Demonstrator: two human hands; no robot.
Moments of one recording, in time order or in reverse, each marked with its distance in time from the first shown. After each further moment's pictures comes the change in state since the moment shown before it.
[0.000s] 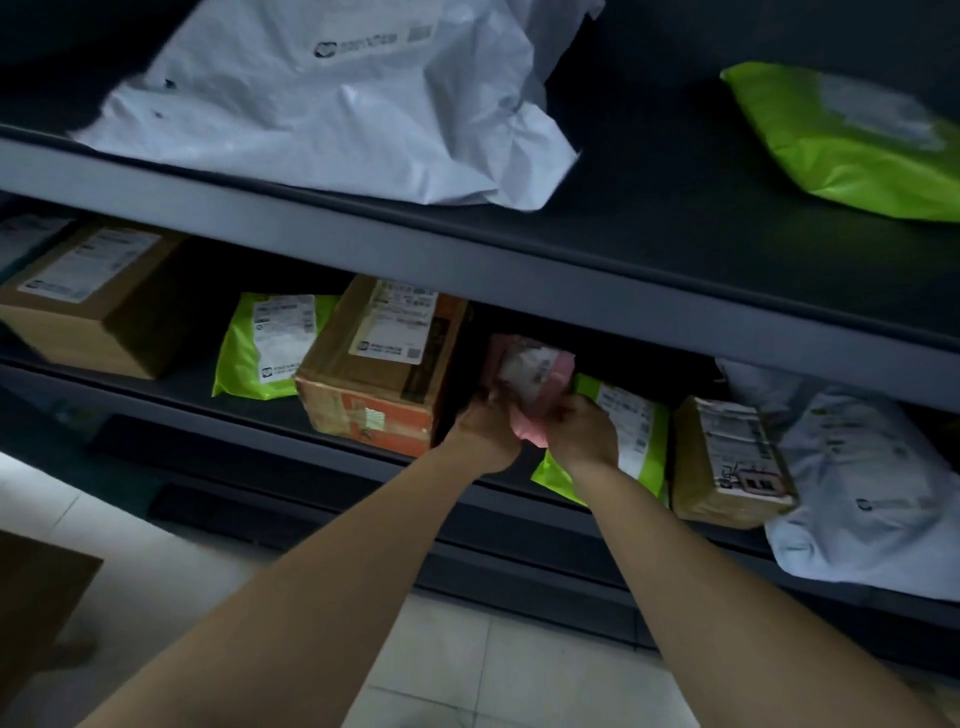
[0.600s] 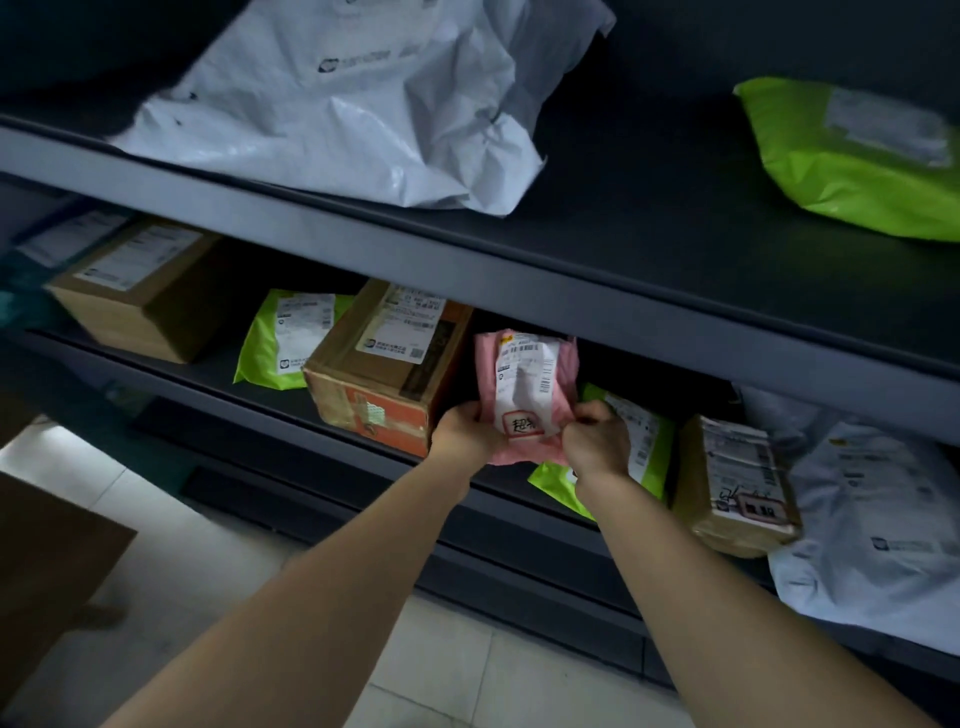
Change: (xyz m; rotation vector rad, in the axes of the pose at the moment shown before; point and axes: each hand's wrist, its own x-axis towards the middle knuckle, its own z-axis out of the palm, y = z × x) left_hand -0.024 0.008 -0.002 -0.819 0.198 -0.386; right_hand 0.001 0.003 -0.013 0.460 0.043 0.149
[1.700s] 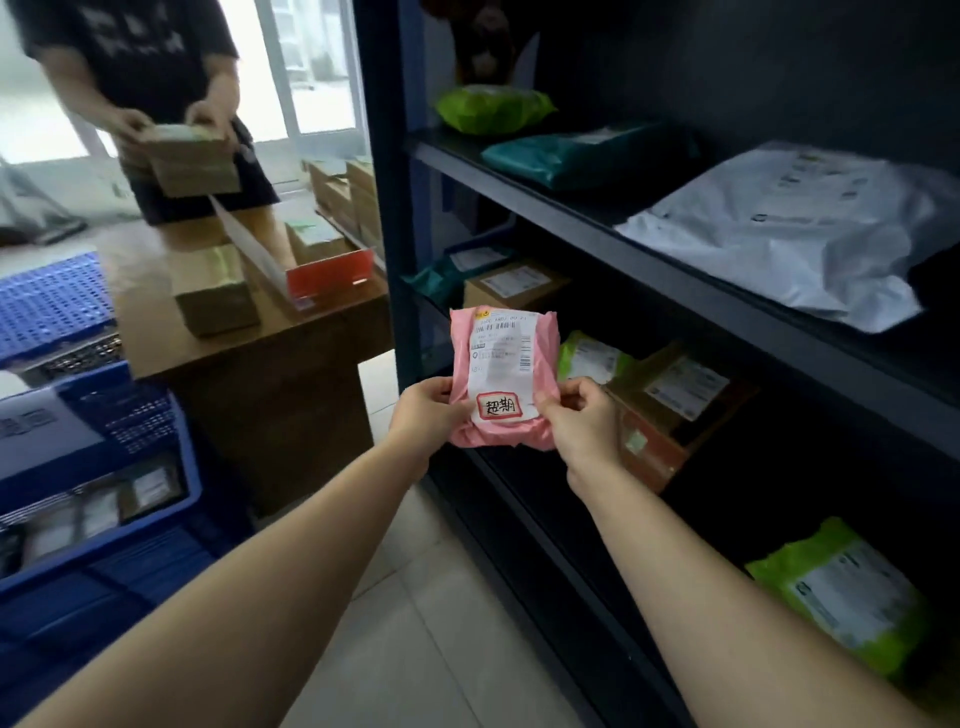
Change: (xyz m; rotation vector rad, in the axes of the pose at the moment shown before) left_hand -0.194 -0.106 -0.244 -0.511 0.602 0.102; right_hand -0.244 -0.086 0.119 0.127 -0.694 -0.499
